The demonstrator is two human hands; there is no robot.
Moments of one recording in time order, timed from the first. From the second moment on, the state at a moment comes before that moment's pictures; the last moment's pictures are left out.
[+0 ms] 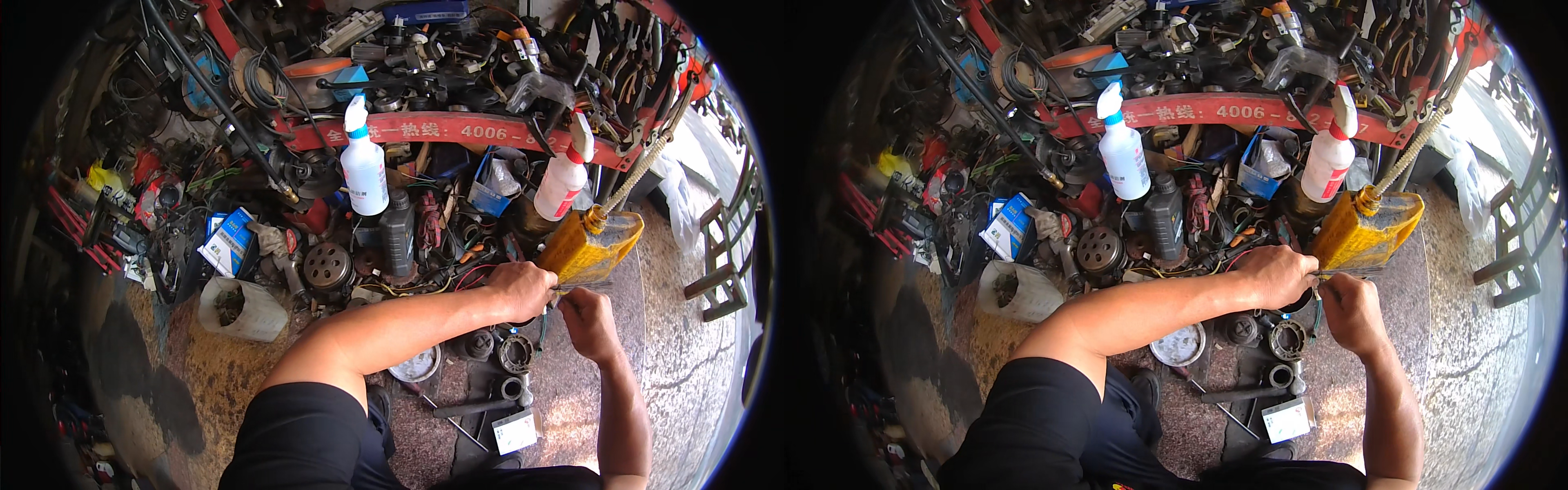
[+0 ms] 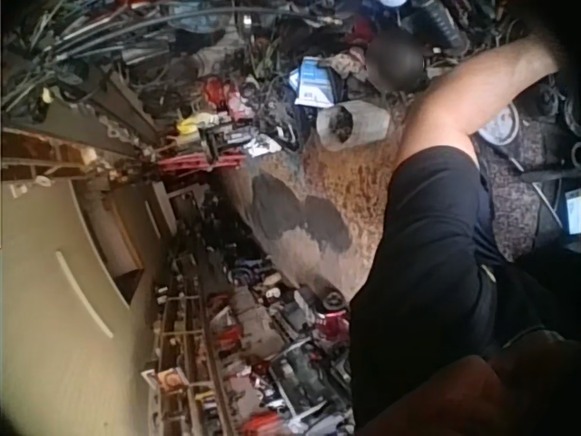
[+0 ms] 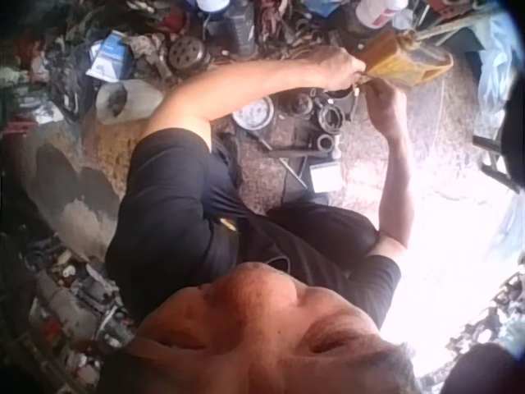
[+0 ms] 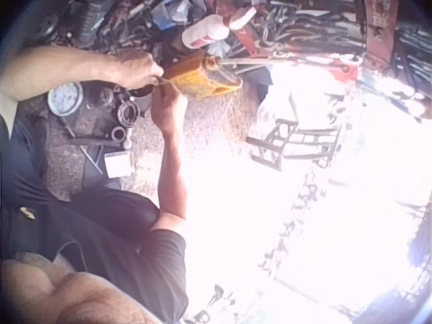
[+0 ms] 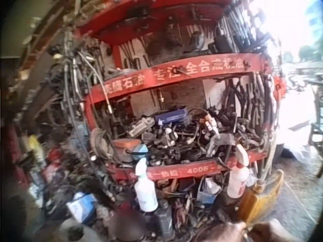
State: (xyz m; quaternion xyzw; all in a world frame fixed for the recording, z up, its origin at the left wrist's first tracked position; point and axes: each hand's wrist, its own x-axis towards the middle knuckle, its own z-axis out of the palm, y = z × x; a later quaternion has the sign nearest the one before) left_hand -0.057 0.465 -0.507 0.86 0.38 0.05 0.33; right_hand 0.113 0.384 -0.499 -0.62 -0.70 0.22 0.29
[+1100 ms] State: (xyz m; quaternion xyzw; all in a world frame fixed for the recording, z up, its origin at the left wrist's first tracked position) left_hand -0.059 0.481 -0.526 0.71 0.33 0.25 0.57; right_hand 0.106 0.387 -0.503 -0.60 -0.67 0.24 0.36
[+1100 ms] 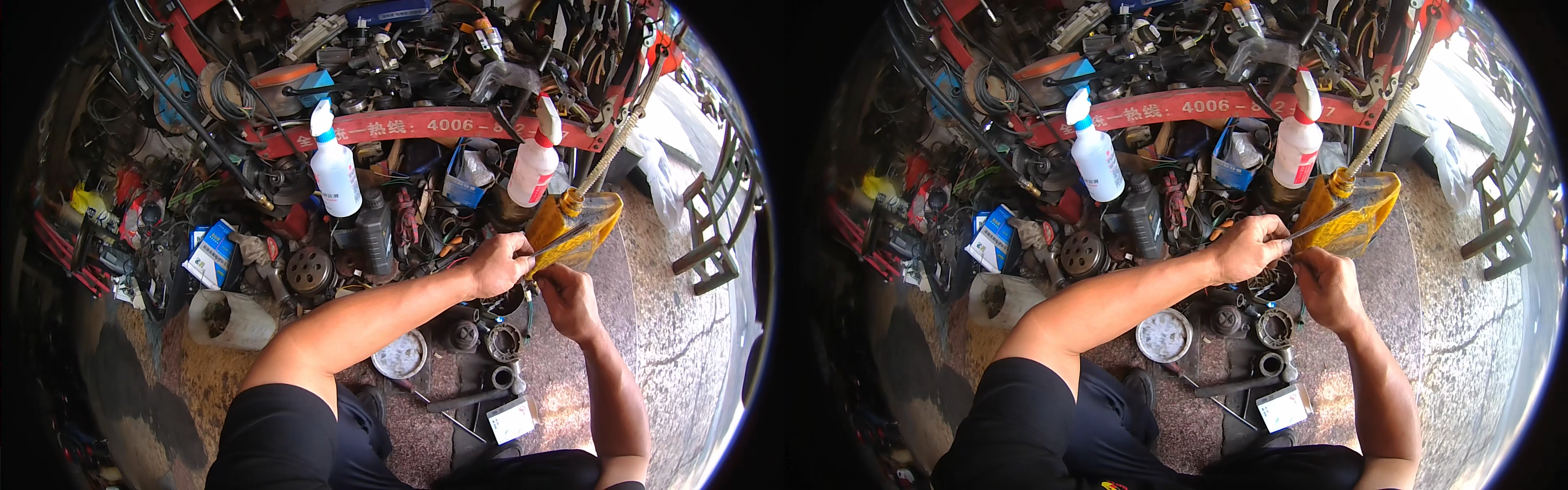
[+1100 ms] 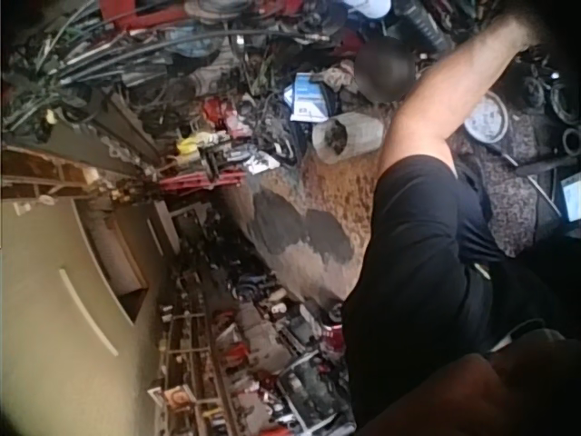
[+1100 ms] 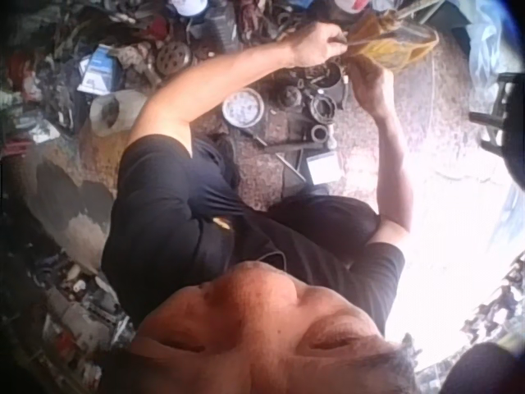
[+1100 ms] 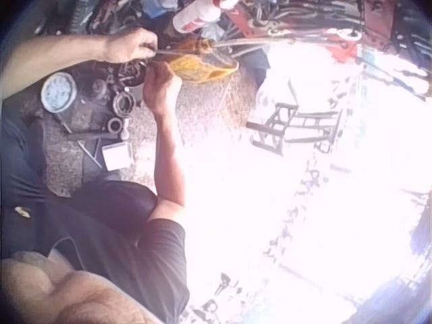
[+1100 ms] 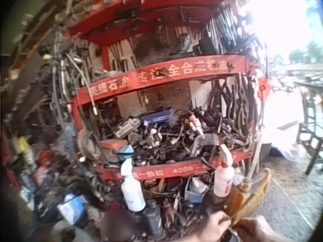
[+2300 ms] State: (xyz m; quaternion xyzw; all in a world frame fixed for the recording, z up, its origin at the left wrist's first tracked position) left_hand -0.171 0.586 -0.532 0.62 0.38 0.18 0.67; right_hand 0.101 0.385 -0.511 -0.60 -0.66 0.37 0.24
